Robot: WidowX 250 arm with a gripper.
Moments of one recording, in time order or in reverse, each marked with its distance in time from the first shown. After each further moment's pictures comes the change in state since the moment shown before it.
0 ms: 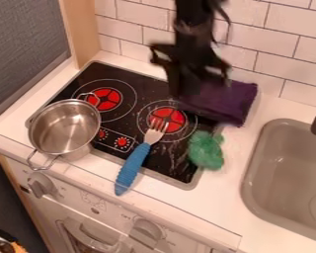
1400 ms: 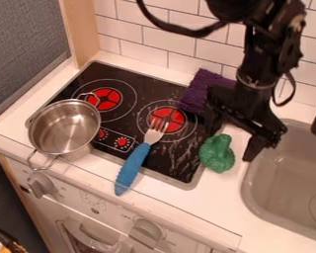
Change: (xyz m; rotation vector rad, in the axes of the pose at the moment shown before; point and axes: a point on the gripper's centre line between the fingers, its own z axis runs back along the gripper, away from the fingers) arm -0.023 -0.093 -0.051 0.029 0.110 -0.257
